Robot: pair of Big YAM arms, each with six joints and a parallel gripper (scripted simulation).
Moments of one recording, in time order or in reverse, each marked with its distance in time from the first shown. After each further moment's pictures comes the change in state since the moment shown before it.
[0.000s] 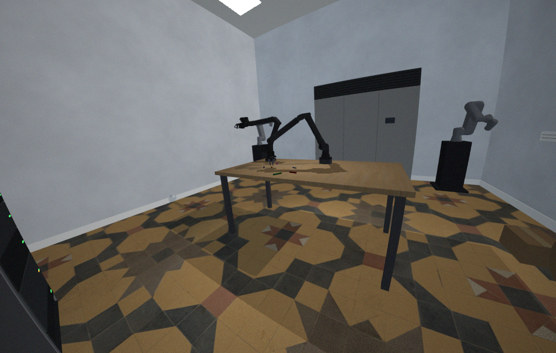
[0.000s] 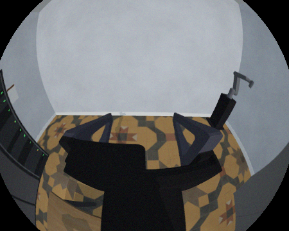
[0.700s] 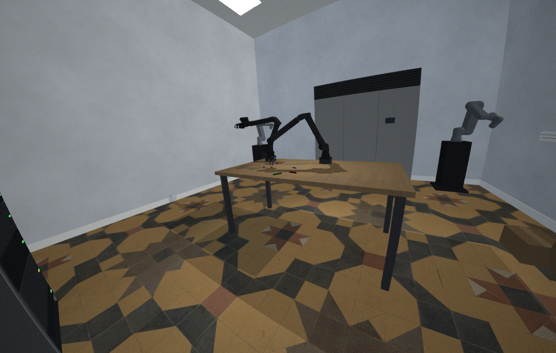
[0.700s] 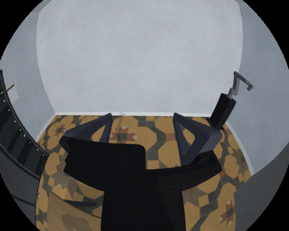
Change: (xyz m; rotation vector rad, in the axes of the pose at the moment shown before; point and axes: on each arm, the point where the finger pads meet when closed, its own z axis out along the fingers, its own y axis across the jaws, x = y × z) left arm 0.000 0.000 0.000 0.000 0.000 0.000; right arm 0.000 0.000 0.000 0.000 0.000 0.000
